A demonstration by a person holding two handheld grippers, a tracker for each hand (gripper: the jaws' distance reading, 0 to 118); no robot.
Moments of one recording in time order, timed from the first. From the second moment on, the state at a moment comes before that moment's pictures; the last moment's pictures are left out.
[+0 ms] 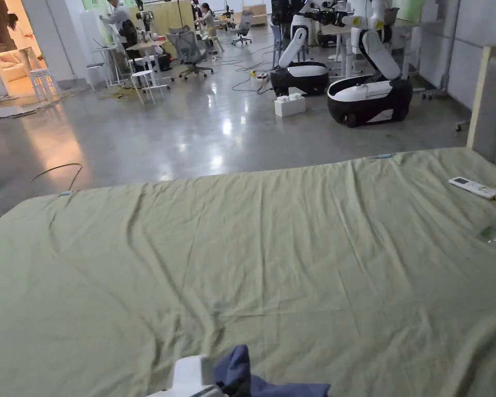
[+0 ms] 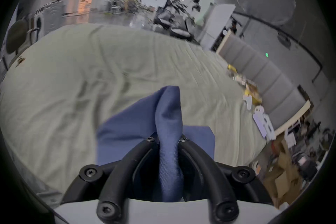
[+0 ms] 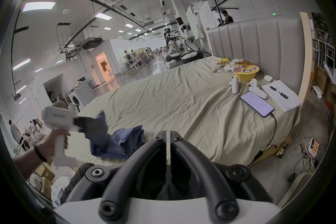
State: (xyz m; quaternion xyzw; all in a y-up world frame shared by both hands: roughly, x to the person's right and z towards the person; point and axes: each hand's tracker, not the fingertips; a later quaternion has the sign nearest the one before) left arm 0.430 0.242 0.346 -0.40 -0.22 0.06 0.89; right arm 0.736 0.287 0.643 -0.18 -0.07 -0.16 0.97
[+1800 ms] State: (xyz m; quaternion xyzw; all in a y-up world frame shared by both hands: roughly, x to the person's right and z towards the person) left arm 0.310 0.194 0.318 -0.43 -0.30 0.31 0.80; right arm 0.646 0.163 0.360 -0.47 0.08 -0.14 0.87
